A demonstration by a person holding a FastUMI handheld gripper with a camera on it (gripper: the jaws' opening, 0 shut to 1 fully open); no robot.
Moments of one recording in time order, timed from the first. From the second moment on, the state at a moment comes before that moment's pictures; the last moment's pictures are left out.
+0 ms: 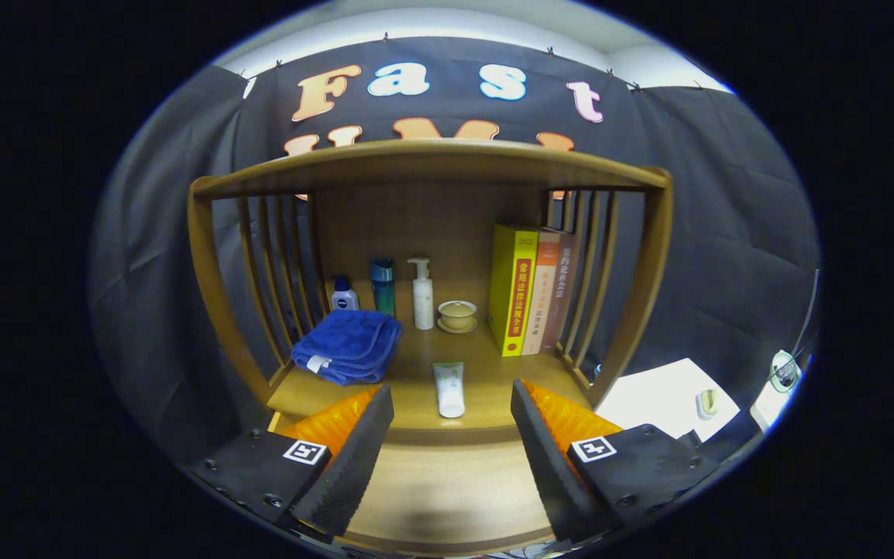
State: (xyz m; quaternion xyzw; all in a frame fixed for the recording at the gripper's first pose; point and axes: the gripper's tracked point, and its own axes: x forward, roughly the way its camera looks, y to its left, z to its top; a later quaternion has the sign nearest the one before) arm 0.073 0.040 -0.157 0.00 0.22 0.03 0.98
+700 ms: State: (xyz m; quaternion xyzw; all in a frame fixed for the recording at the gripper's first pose) arm -0.124 0.028 -0.207 -0.01 0.14 0.00 0.99
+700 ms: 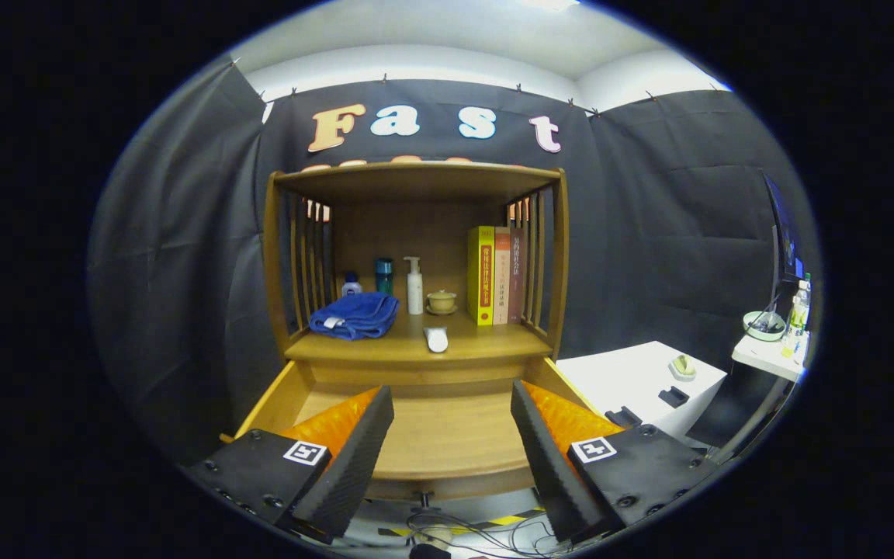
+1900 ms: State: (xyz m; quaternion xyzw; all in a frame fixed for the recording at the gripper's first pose) arm -0.181 0.048 -0.399 0.04 0.18 0.02 0.98
